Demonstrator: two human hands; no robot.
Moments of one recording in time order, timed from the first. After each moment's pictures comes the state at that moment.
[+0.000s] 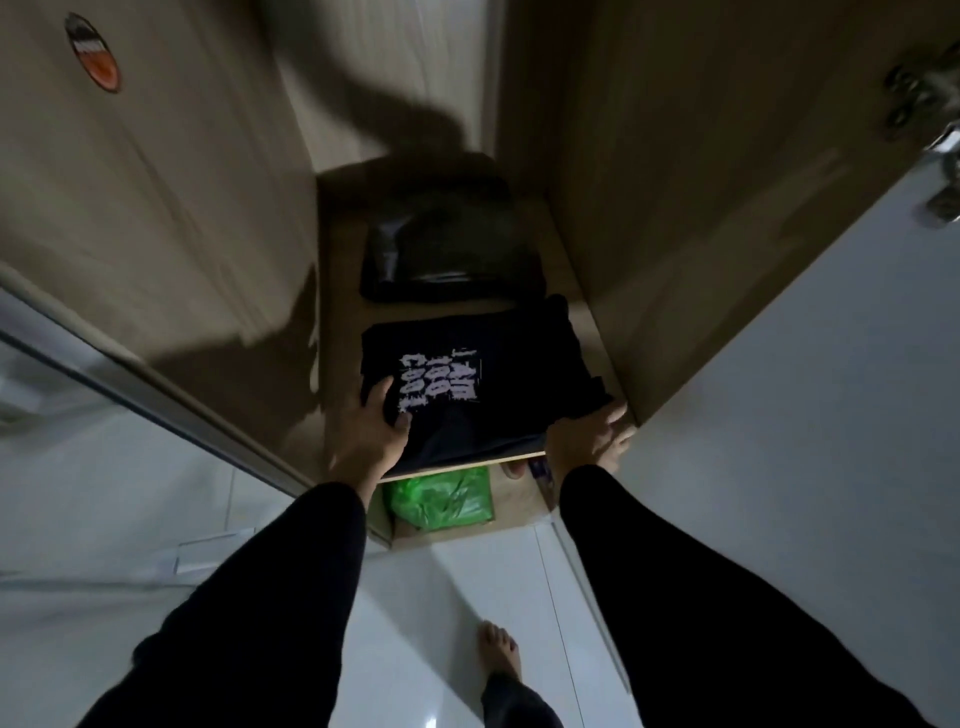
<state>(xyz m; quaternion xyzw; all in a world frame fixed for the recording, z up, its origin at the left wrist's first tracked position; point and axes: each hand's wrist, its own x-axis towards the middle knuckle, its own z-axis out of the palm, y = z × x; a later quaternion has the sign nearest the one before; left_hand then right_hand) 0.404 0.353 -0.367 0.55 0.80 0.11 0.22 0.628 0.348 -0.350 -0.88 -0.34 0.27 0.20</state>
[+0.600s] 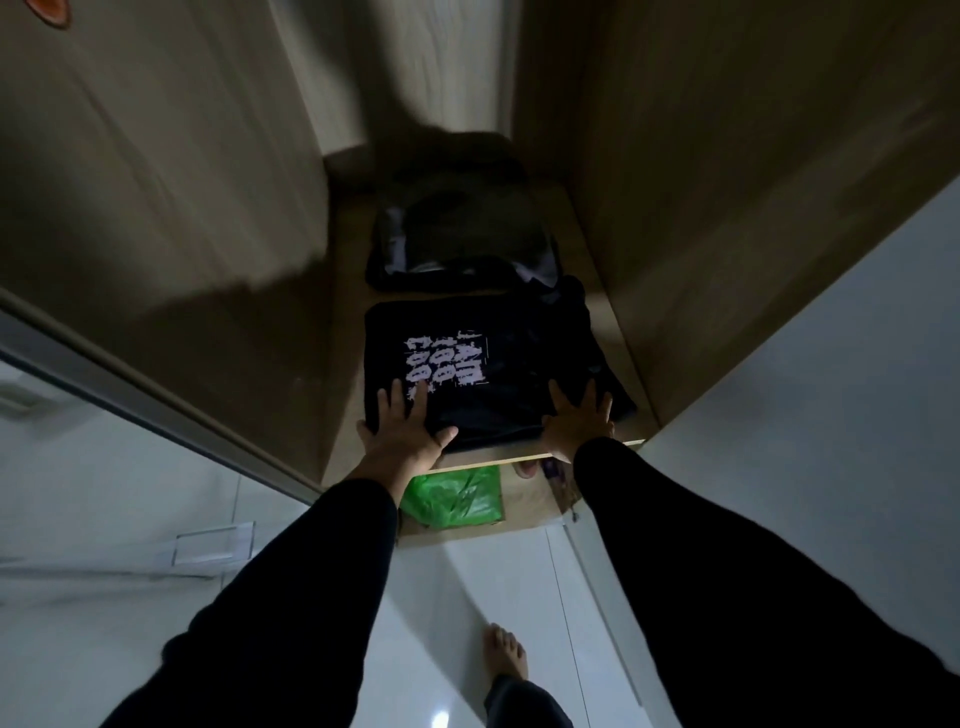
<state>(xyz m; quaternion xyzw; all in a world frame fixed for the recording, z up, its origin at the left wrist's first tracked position) 0.434 0.363 -0.400 0.59 0.75 -0.11 0.27 0.641 0.386 -0.389 -0.74 -0.59 0.33 -0.08</state>
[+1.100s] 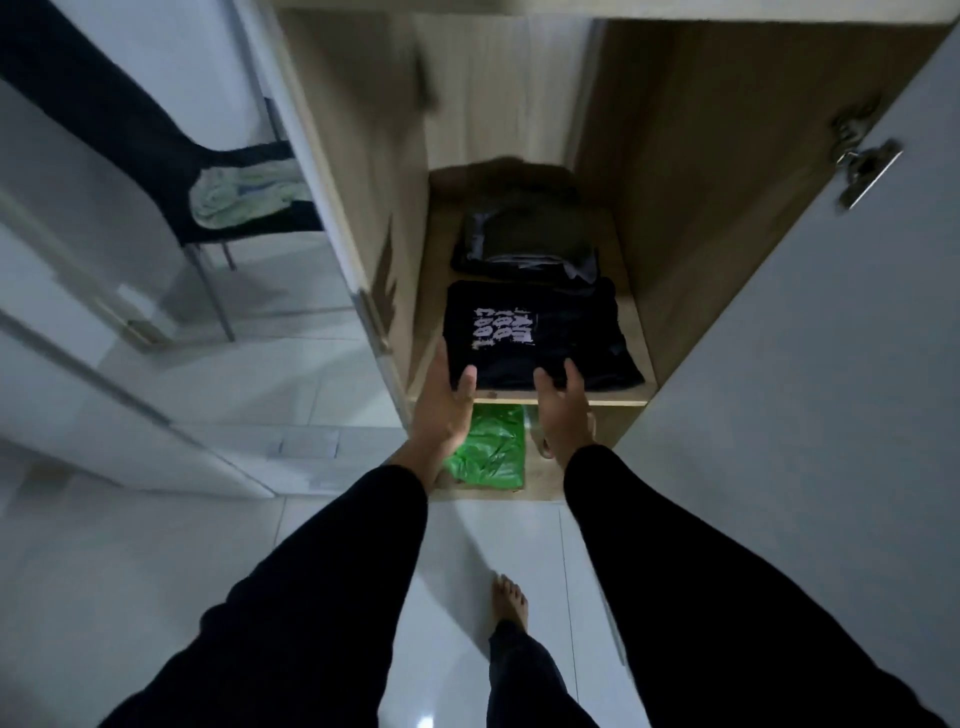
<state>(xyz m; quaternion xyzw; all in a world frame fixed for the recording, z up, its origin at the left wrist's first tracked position) 0.450 0.207 -0.278 0.49 0.74 0.36 0.29 0.591 0.238 -0.276 -0.69 -0.48 0.46 0.30</state>
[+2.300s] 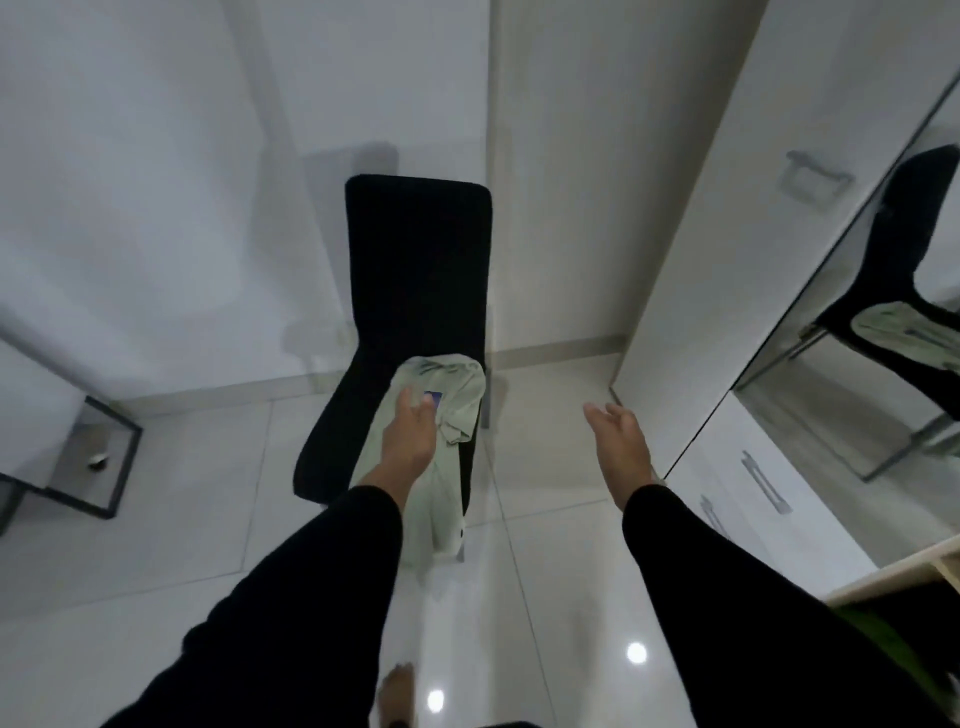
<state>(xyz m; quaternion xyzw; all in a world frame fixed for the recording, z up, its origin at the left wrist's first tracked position) 0.381 -0.481 -0.175 -0.21 0.83 0.52 0.04 0.404 -0.253 -0.171 -0.21 -0.74 0.64 0.02</state>
